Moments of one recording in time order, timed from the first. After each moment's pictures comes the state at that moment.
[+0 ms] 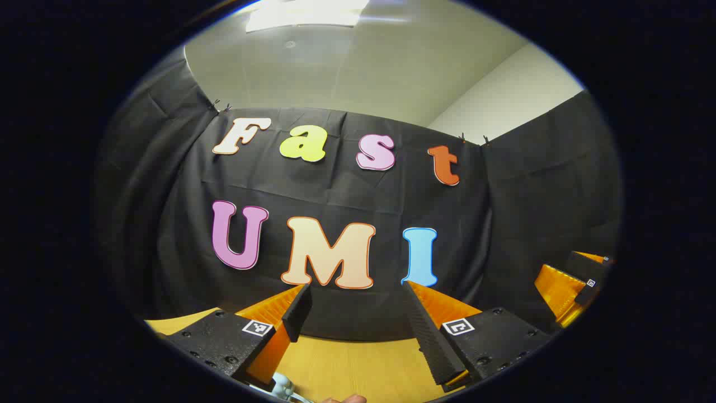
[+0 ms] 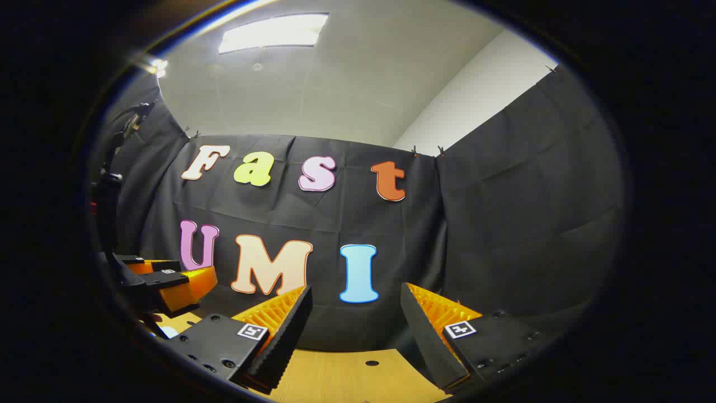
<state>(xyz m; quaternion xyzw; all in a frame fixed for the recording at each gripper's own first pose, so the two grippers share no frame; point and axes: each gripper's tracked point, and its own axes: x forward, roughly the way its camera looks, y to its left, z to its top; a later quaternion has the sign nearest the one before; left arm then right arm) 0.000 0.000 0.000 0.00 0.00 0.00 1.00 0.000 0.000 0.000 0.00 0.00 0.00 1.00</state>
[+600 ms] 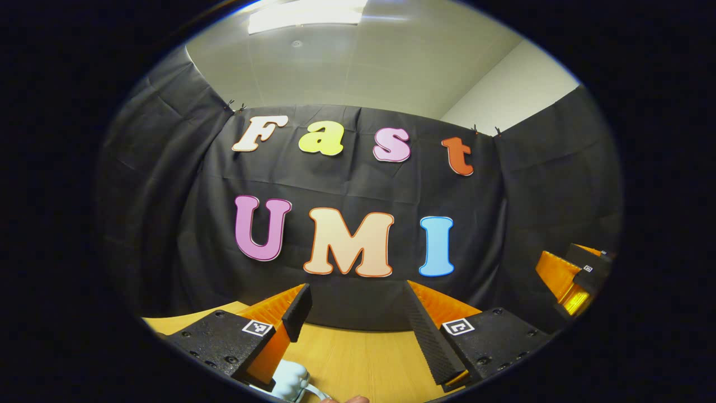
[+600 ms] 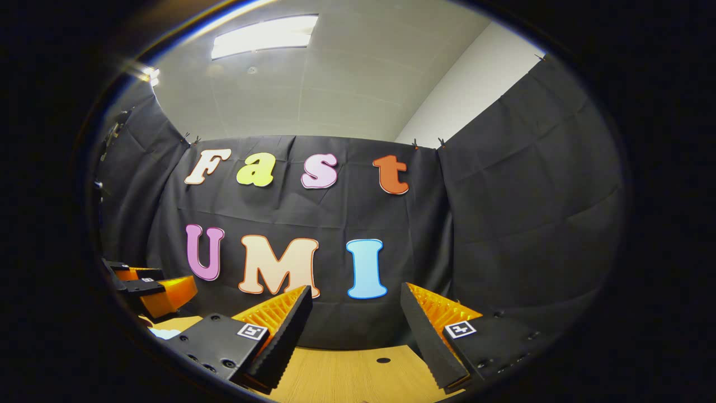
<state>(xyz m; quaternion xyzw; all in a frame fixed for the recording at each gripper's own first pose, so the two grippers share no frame) -0.039 0.033 -0.026 0.01 0.02 0.05 1.00 -0.003 -0.001 -0.022 0.02 0.01 0.01 1.00</state>
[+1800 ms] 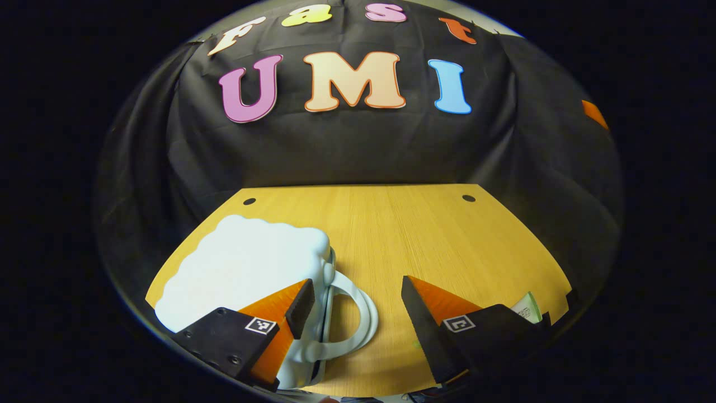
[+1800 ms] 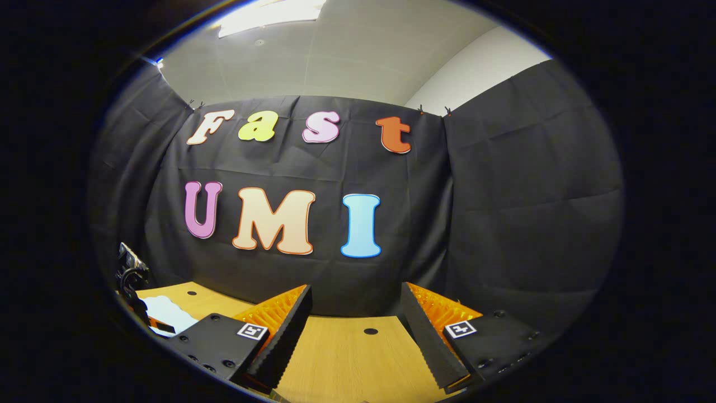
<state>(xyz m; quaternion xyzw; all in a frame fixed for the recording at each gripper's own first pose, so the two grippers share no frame) -0.132 0.079 -0.305 0.05 0.39 0.03 0.92 -0.017 -0.032 -0.107 -0.02 0.11 0.01 0.99</state>
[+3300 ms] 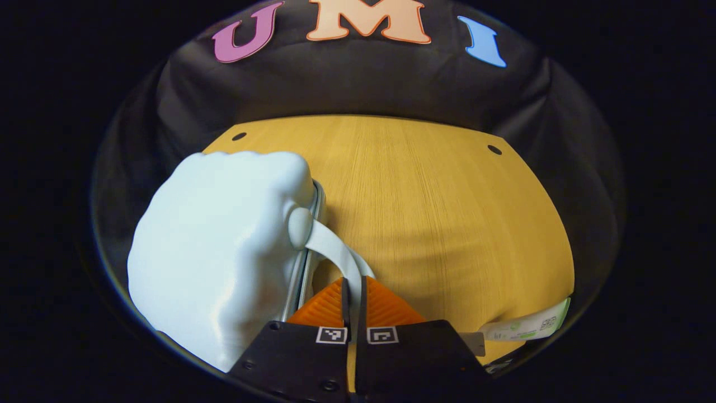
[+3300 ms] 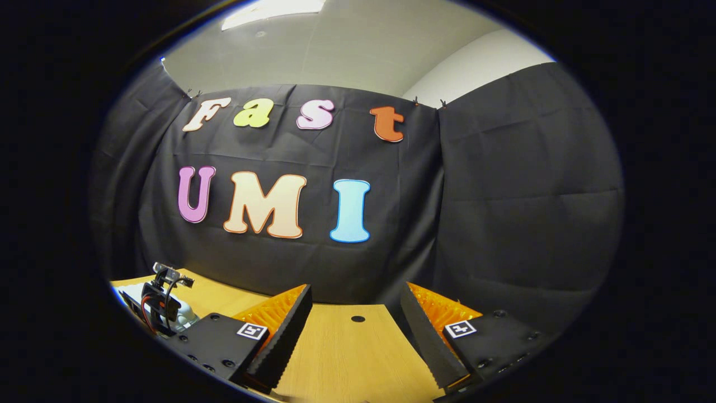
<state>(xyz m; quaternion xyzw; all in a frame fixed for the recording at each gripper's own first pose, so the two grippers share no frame) -0.136 0.080 -0.380 0.01 0.54 0.08 0.84 -0.036 -0.051 -0.134 -0.03 0.13 0.00 0.99</state>
